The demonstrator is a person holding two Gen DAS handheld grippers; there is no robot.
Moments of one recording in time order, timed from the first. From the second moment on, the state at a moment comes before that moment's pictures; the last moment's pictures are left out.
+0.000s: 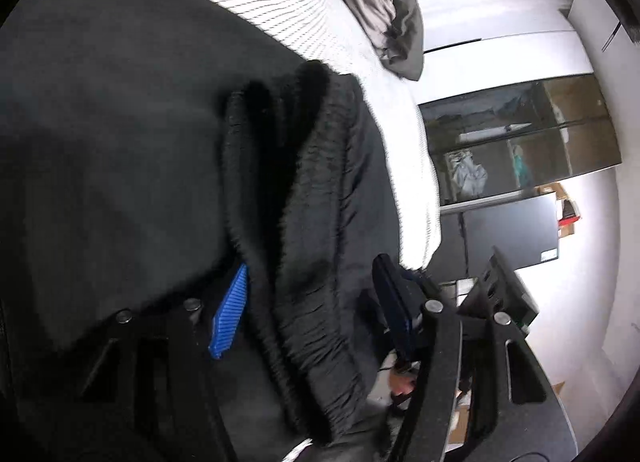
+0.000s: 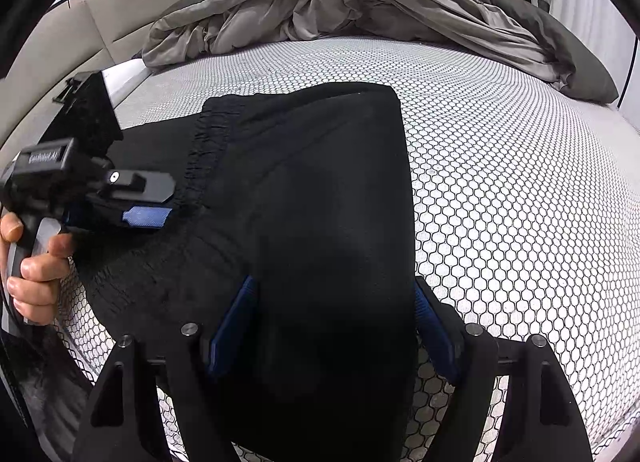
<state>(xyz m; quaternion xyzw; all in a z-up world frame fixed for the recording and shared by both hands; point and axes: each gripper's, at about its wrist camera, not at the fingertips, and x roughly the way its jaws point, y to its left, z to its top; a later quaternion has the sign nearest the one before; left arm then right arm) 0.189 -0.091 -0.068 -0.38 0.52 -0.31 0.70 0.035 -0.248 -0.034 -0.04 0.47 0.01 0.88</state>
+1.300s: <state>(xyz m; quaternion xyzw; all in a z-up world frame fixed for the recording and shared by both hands) 0.133 0.093 -0.021 -0.25 0.45 -0.13 0.85 0.035 -0.243 -0.028 0.13 0.47 0.13 0.86</state>
